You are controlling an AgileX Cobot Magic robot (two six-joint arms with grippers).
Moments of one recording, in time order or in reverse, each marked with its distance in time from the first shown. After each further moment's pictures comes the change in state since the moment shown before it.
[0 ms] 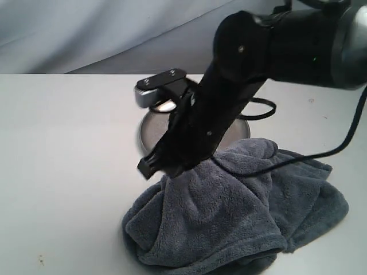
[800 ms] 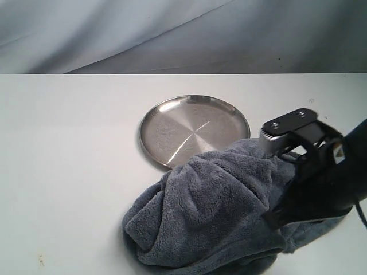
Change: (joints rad) left arm 0.000 0.000 0.000 0.000 0.000 0.000; right arm -0.231 -0.473 0.571 -0.129 -0.067 0.085
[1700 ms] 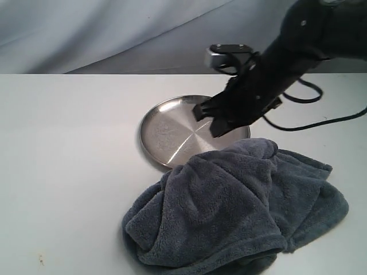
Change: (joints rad) left arm 0.000 0.000 0.000 0.000 0.000 0.000; right arm -0.053 0.525 -0.590 0.239 0.005 -0.140
